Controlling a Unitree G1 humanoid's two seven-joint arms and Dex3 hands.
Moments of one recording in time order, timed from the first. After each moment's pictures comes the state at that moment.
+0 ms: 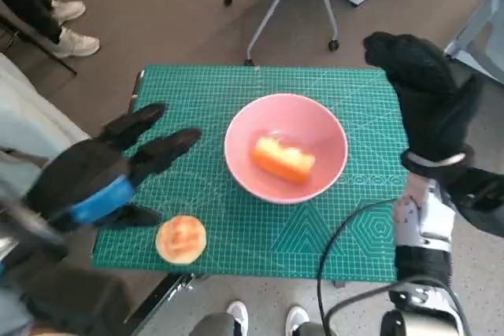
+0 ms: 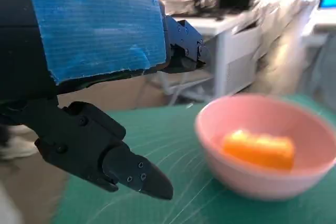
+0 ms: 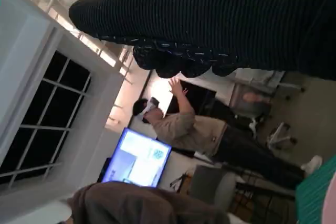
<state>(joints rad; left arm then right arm) -0.08 0.79 0.26 -0.76 0.40 0.10 -0.80 -0.67 -0.15 -0.21 0.47 0.43 -0.59 0.63</state>
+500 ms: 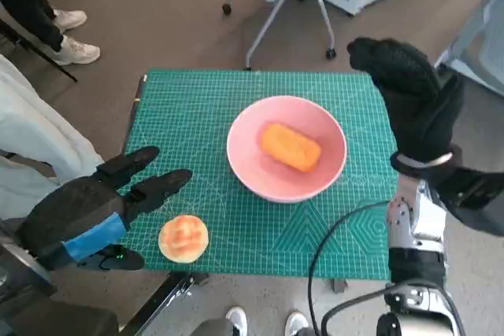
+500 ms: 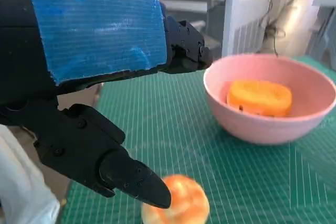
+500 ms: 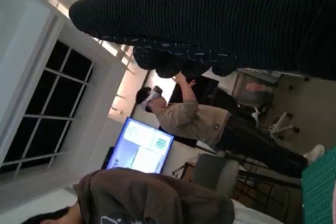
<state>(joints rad) 0.05 0.80 0.26 -0.81 0.39 0.17 -0.83 -0.67 -0.15 -0.20 0.46 0.43 -0.57 0.63</state>
